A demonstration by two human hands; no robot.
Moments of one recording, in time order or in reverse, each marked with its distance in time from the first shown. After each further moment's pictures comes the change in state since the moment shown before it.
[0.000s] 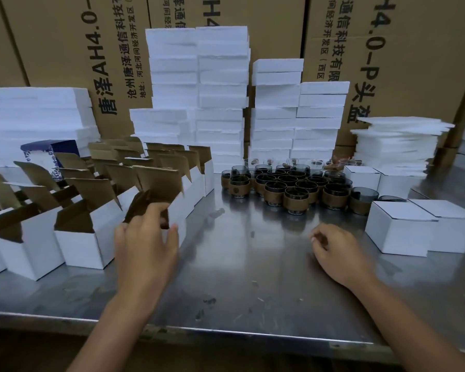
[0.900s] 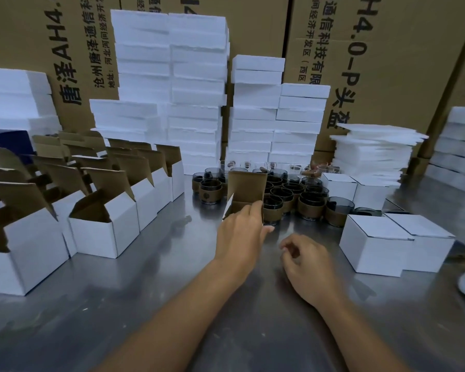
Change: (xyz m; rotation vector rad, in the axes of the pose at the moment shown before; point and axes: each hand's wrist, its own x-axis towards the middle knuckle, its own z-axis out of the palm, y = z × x) left_hand 0.015 0.133 0.147 -0.104 -0.291 0.382; right_hand 0.016 0.014 0.011 0.093 0.120 -0.055
